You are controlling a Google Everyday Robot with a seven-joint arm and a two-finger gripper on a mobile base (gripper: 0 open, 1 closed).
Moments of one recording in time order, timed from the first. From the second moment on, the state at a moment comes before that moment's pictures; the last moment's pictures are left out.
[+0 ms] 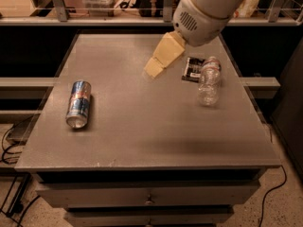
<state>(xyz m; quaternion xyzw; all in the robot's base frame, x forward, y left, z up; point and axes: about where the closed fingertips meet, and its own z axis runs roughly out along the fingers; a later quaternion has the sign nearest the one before) 0.528 -0.052 0.978 -0.39 0.89 0.07 0.21</state>
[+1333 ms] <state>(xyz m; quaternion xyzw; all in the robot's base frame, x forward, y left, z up) 0.546 0.070 0.973 -0.40 0.90 0.07 0.17</state>
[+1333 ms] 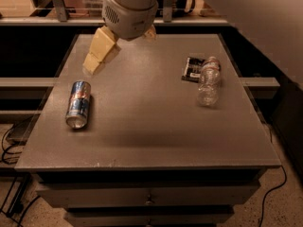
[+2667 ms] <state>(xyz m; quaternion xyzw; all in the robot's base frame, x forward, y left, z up) 0.552 0.179 0.889 -0.40 0.90 0.16 0.09</state>
